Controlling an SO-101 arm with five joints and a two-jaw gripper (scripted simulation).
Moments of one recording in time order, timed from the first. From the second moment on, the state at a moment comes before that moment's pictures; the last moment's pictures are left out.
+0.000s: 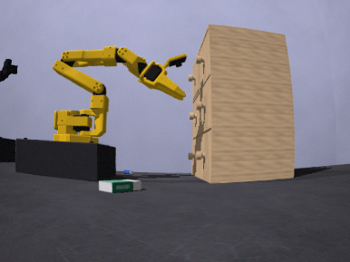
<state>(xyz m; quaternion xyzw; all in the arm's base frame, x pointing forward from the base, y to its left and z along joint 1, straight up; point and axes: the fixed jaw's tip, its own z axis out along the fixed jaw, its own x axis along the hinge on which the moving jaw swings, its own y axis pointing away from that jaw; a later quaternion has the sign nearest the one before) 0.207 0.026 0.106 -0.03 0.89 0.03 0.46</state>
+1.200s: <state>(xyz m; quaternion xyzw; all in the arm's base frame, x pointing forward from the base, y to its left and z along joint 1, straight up) 0.233 0.028 0.094 -0.03 0.89 0.03 0.46</state>
